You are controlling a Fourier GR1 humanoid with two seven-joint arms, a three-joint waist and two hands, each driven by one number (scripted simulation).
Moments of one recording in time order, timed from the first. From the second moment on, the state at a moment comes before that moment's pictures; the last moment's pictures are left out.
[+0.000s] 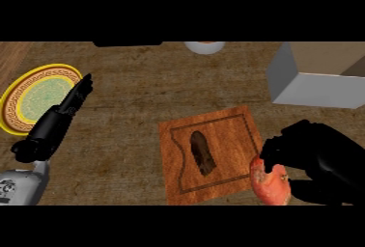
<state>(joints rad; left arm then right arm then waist) -0.19 0.43 -0.11 -1.52 0.04 -0.06 -0.10 -0.27 -0.86 0.49 -1.97 0.36 -0.08 -0.26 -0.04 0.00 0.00</state>
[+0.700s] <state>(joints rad) -0.27 0.38 -0.13 -1.50 0.01 -0.09 -0.08 -0.50 -0.92 0.09 -1.41 0.10 0.10 -0.33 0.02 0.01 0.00</state>
